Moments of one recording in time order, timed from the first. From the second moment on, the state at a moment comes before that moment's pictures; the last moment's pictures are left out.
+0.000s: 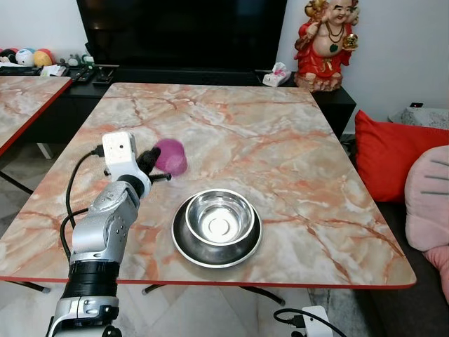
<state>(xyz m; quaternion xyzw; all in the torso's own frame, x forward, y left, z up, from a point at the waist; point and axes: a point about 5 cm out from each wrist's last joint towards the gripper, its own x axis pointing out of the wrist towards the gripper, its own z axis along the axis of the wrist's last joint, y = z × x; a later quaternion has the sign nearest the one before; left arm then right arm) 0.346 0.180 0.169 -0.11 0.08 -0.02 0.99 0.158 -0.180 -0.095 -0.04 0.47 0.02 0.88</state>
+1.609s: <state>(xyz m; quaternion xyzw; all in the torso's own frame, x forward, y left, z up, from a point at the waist) 0.338 0.187 0.162 -0.11 0.18 0.01 0.98 0.159 -0.179 -0.094 -0.04 0.47 0.03 0.88</state>
